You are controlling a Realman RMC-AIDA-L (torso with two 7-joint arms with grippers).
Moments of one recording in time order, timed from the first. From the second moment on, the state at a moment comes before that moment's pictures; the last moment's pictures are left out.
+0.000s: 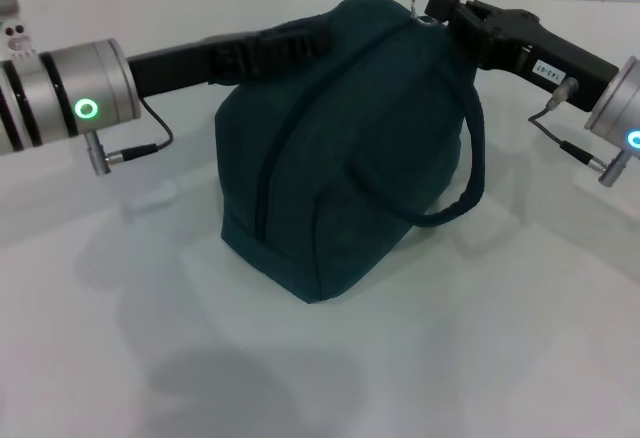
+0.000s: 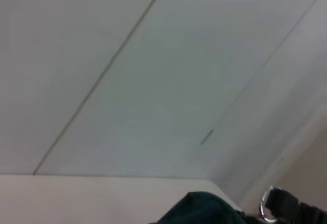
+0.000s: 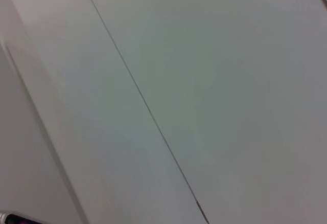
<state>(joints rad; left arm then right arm) -0.60 -2.08 0.78 0.61 1.72 1.37 -1.81 0.64 2.03 -1.61 -0.37 -0.57 -1.17 1.20</state>
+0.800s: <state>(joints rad) -0.59 -2.08 0.80 0.60 1.68 1.41 -1.80 0.60 2.02 -1.61 -0.36 -0.54 -1.23 1.20</state>
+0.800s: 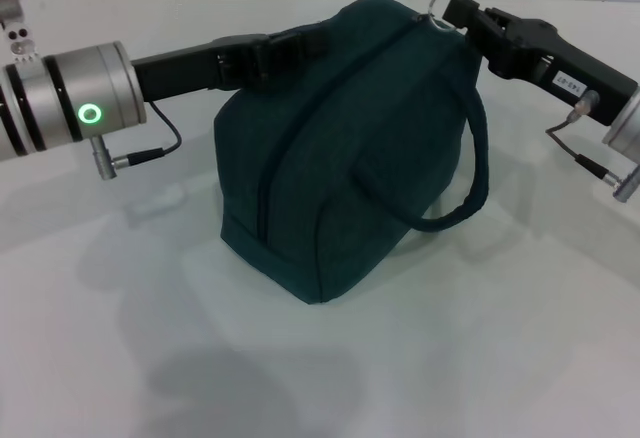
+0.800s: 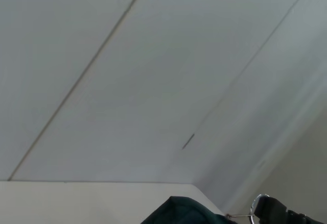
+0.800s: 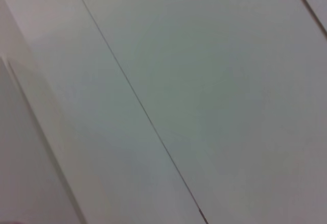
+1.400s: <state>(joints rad) -0.59 -2.09 0.80 0.60 1.66 1.56 -1.76 0.57 2.02 -1.60 -0.33 -0.52 -1.27 1.21</state>
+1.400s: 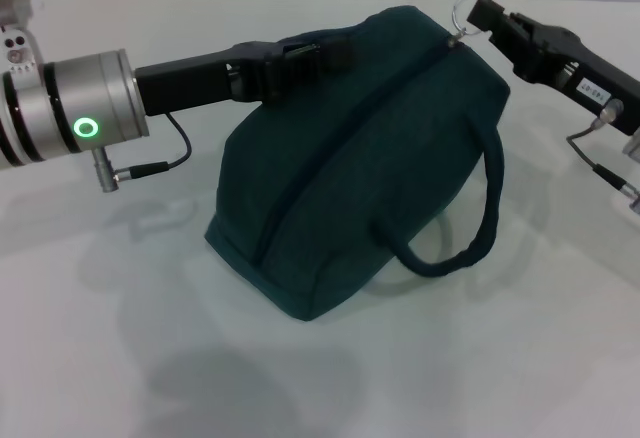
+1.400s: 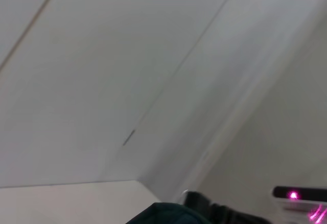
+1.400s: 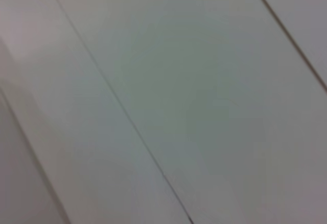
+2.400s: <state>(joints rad) -0.58 -2.09 0.81 0.60 1.59 1.72 -1.71 0.57 2.02 -1.60 -0.26 -0.51 -1.24 1.20</state>
